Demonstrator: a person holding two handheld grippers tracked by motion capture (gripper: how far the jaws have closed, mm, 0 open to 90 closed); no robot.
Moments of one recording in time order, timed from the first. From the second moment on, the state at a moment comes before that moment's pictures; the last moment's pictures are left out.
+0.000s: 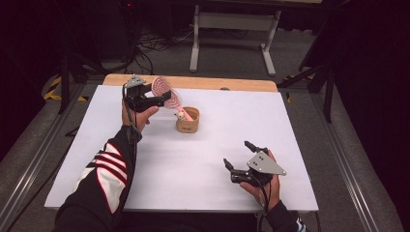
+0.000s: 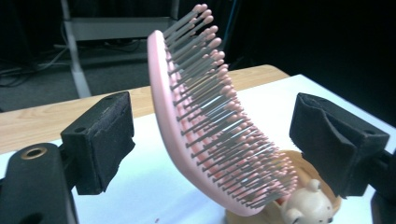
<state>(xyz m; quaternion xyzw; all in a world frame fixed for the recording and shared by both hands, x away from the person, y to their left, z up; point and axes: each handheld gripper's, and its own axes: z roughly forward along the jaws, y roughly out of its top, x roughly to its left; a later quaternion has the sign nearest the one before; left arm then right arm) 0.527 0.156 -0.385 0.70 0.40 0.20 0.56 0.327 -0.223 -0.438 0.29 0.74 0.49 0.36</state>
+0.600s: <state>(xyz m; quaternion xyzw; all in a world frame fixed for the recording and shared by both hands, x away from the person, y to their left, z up) 0.519 0.165 -0.380 0.72 0.37 0.22 0.54 0.327 -0.223 -0.438 0.29 0.74 0.49 0.36</state>
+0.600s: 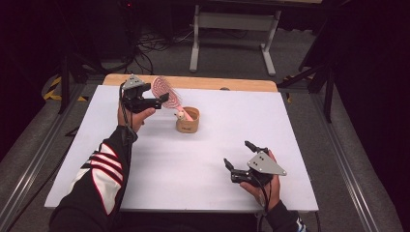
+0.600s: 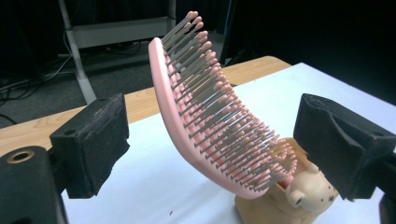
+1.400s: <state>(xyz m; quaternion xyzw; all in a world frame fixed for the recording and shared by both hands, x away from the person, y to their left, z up) 0.488 0.176 -0.403 0.74 0.33 0.26 0.52 0.327 -0.221 -0.440 0.30 0.74 0.49 0.37</state>
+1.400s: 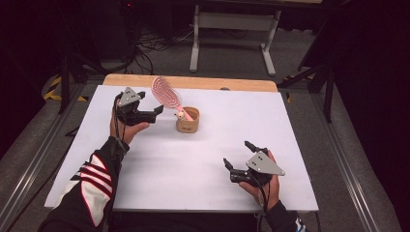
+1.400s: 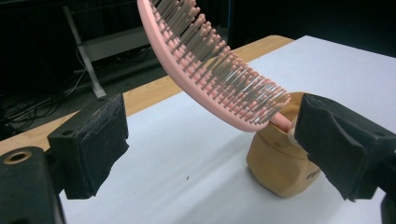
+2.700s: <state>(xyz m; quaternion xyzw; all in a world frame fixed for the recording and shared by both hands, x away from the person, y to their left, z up) 0.426 0.190 -0.419 0.75 0.28 0.28 0.52 0.327 -0.220 -0.444 0.29 0.74 0.48 0.38</state>
